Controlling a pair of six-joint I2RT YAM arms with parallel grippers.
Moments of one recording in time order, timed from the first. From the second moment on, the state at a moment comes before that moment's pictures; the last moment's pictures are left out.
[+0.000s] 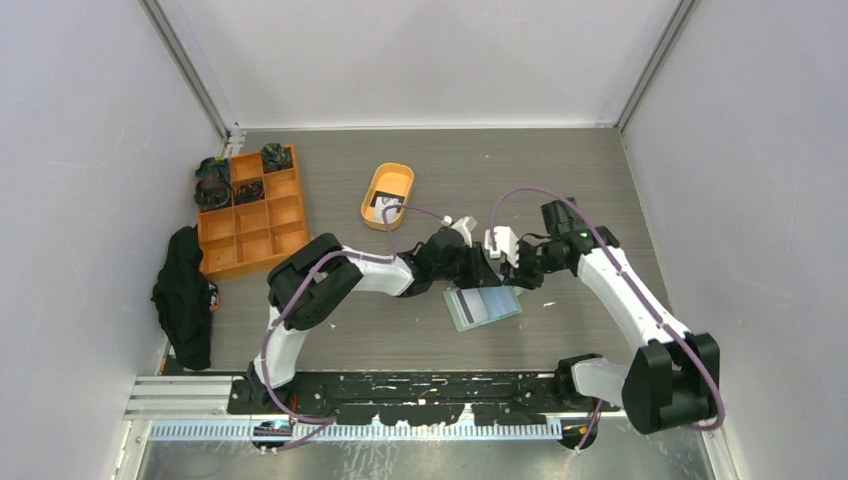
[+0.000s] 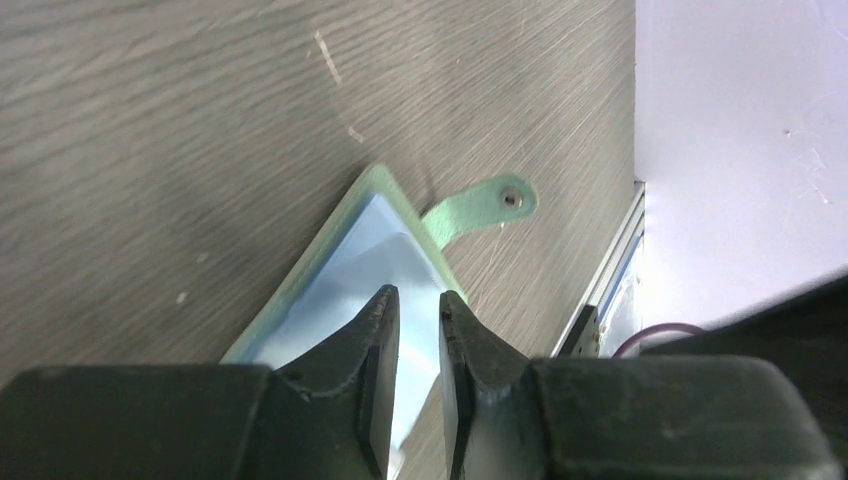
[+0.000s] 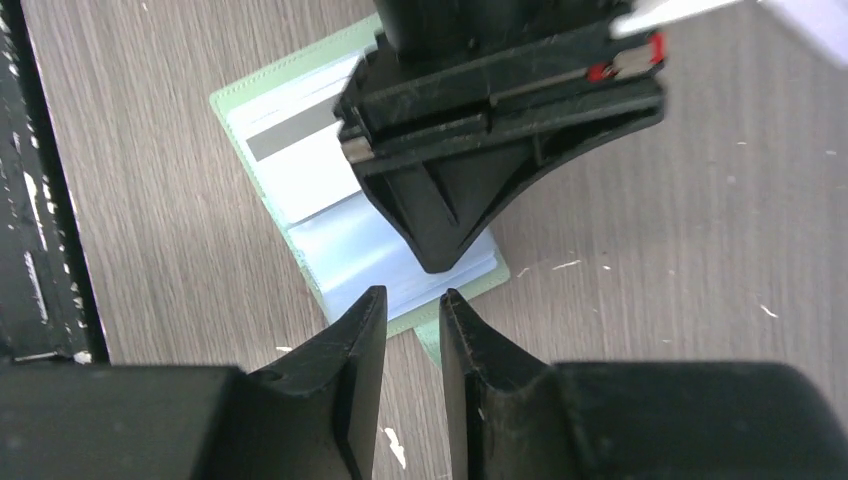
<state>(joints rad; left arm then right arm) -0.95 2.04 1.10 0.43 0.24 -0.99 0.24 1.23 0.85 -0.82 -0.63 -1.15</state>
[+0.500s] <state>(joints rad) -0.93 1.90 1.00 0.44 0.20 -0.88 0.12 1.15 0.91 -0.93 -0.86 -1.06</state>
